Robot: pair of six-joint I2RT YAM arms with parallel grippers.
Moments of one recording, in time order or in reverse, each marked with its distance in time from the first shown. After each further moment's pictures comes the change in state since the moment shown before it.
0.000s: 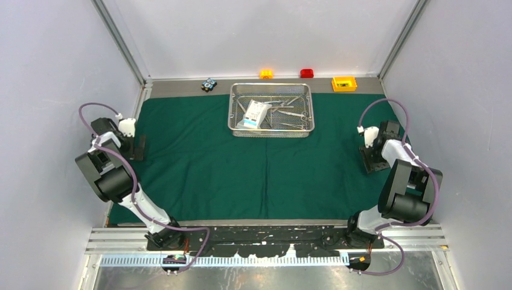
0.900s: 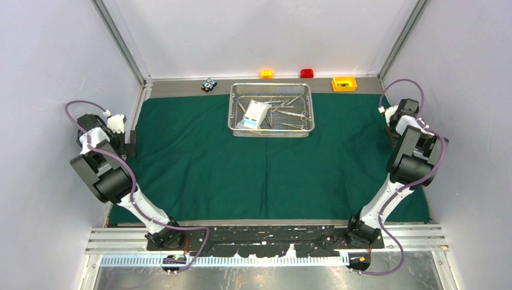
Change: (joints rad) left arm 0.073 0.011 0.156 -0.189 0.055 -0.023; right arm -0.116 0.399 0.447 0.102 0.206 -0.127
